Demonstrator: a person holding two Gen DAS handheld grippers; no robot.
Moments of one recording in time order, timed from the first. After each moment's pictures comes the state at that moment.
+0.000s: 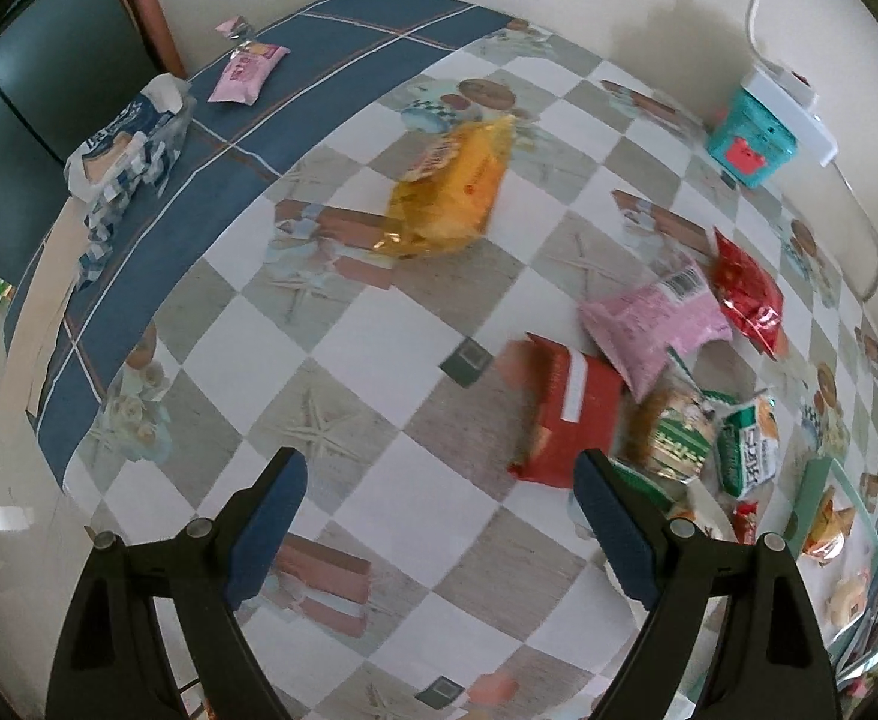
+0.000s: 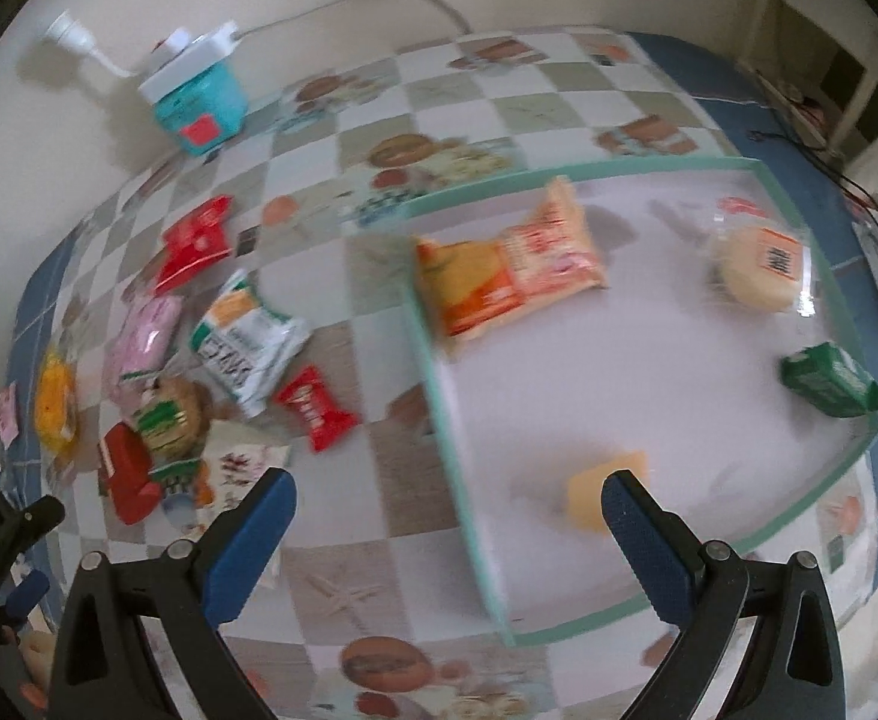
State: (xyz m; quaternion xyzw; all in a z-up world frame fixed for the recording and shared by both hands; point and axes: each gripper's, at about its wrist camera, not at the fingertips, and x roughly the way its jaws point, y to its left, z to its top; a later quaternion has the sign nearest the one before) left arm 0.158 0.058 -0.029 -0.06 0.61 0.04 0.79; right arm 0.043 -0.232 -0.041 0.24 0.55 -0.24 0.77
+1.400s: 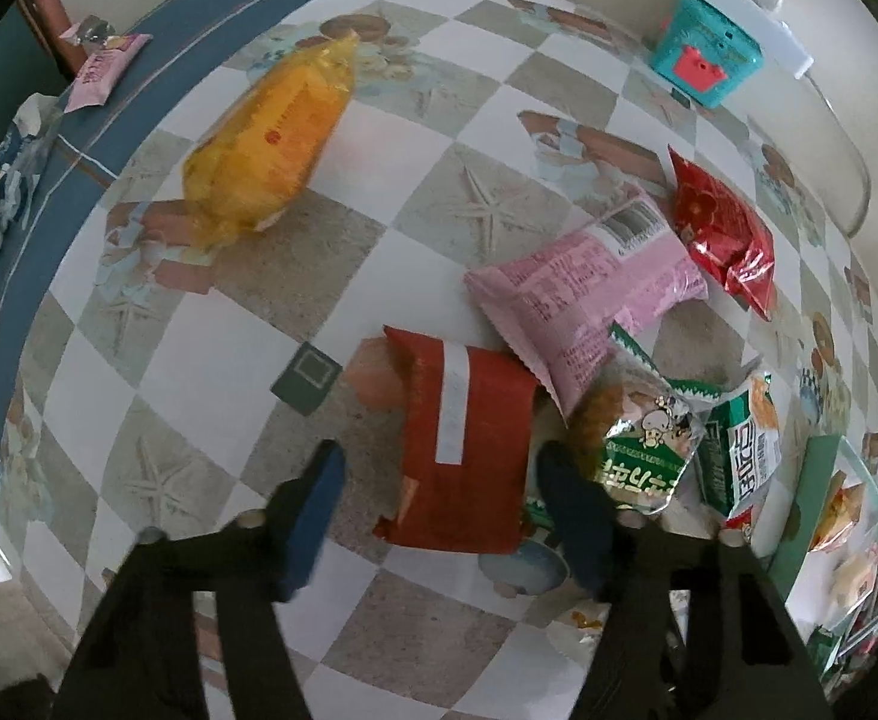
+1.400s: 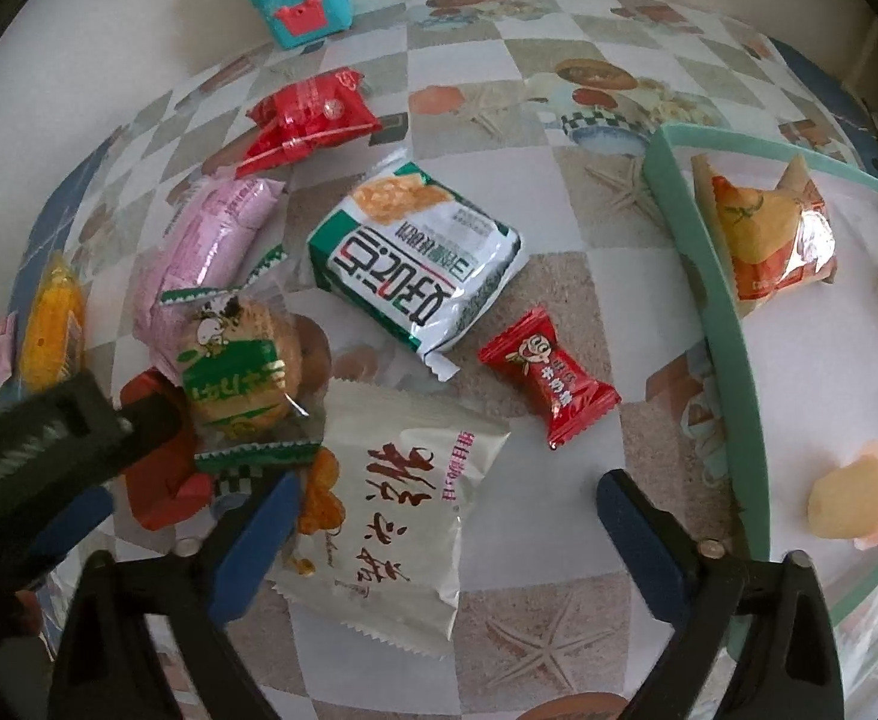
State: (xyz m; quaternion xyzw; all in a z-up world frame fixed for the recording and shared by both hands) left arm 0.209 -0.022 -0.088 -0.04 0.65 -0.04 0.76; right arm 0.125 -0.151 -0.101 0.22 0.58 -0.18 0.77
